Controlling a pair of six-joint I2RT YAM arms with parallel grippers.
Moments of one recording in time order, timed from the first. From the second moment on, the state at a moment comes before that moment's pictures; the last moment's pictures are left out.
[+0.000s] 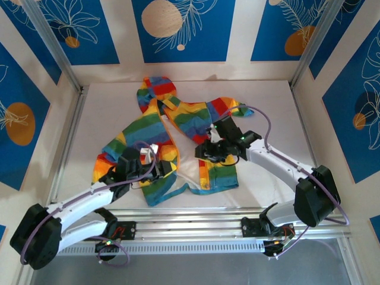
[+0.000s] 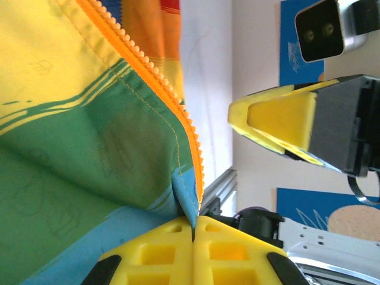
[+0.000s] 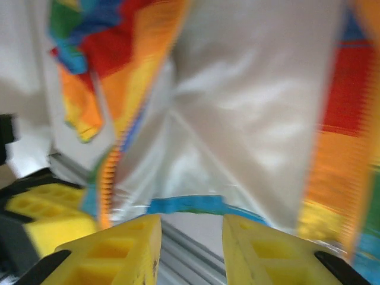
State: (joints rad) left arm -0.61 1.00 0.37 0.20 0.56 -1.15; right arm 0.58 1.39 1.00 -0.64 -0.46 0.75
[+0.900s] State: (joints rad) left arm -0.61 1.14 0.37 0.11 0.54 -1.09; right arm 0.61 1.64 0.90 -0.75 -0.34 0.66
